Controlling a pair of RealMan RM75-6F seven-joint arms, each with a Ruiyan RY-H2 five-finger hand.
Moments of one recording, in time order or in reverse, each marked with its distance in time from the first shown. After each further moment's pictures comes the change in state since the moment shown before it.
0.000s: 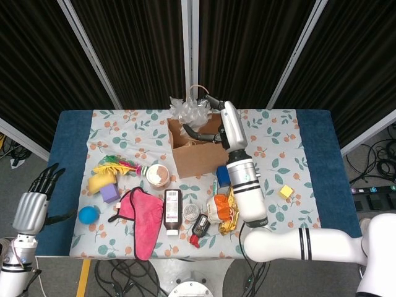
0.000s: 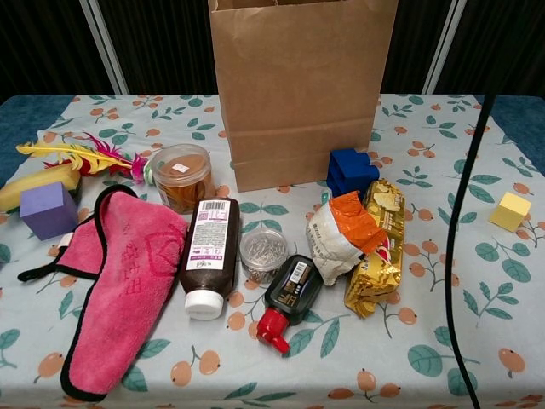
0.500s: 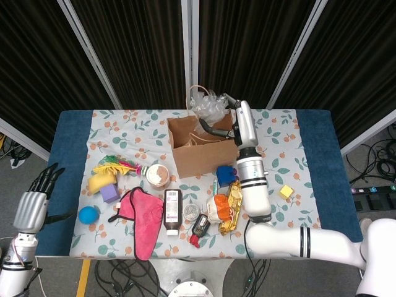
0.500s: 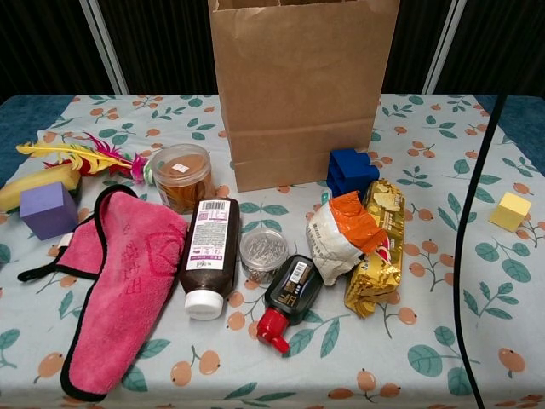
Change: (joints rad) left arm -0.005 -0.016 -0.001 0.025 -0.007 -0.014 -0.025; right arm -0.076 -0.032 0.001 0.076 -0.021 -0.016 0.018
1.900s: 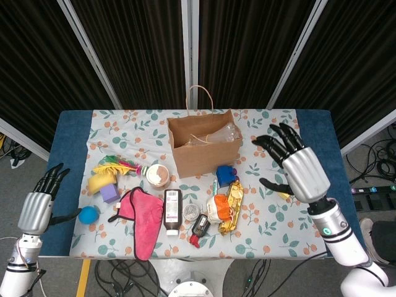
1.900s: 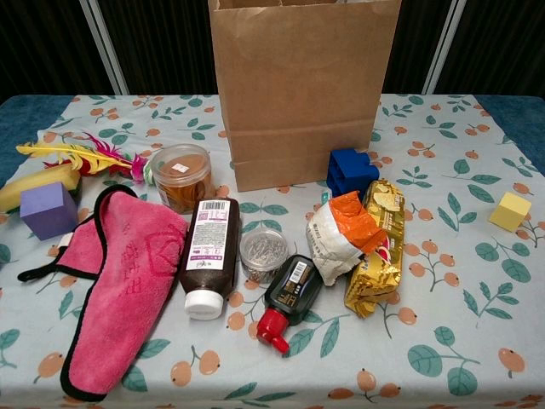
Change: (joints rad) left arm 0.000 0.002 0.002 -0.048 0.020 0.022 0.044; right arm -0.486 0.567 -0.429 -0.206 -0.932 -0.023 -0.155
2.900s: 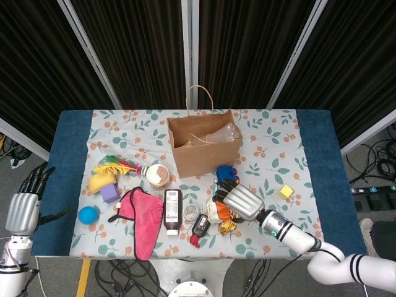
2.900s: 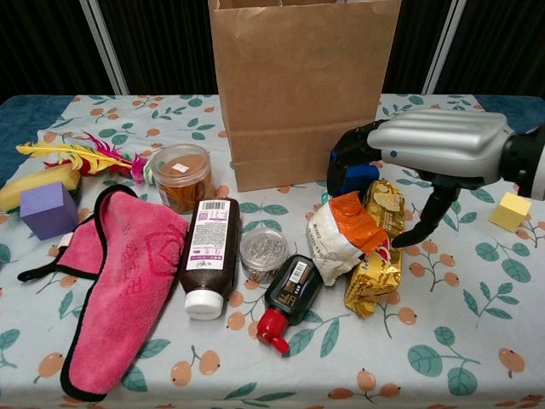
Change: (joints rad) left arm 0.026 -0.007 -0.022 0.061 -0.037 0.030 -0.020; right arm 0.203 -0.373 -0.153 0.379 -0.051 -0.501 -0.021
